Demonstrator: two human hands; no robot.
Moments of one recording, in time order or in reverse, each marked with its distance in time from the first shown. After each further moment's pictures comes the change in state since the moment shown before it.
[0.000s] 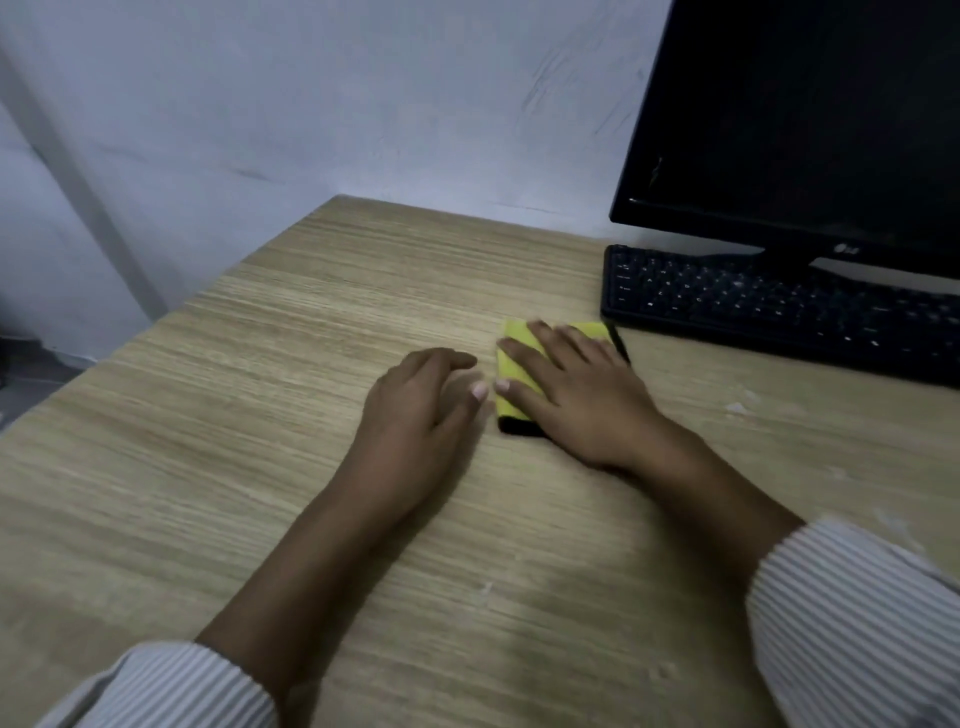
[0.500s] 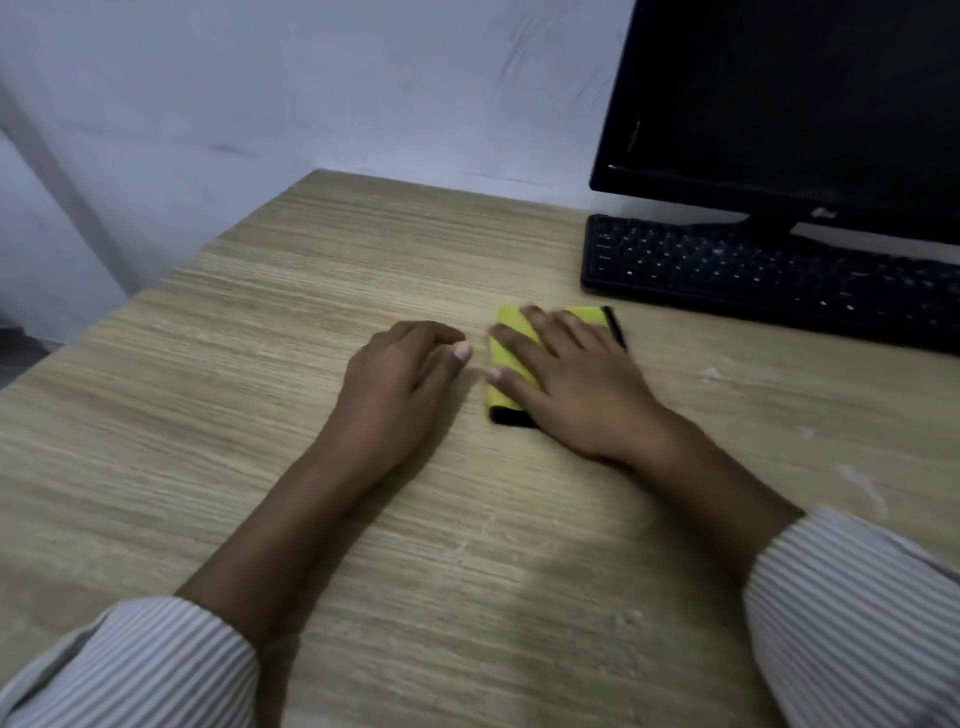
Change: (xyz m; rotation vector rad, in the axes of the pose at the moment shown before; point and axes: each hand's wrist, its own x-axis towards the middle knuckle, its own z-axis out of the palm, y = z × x) left_hand 0.003 0.004 0.002 0.017 -0.004 -0.002; right_hand -0.024 0.000 0.000 -0.004 -0.012 0.014
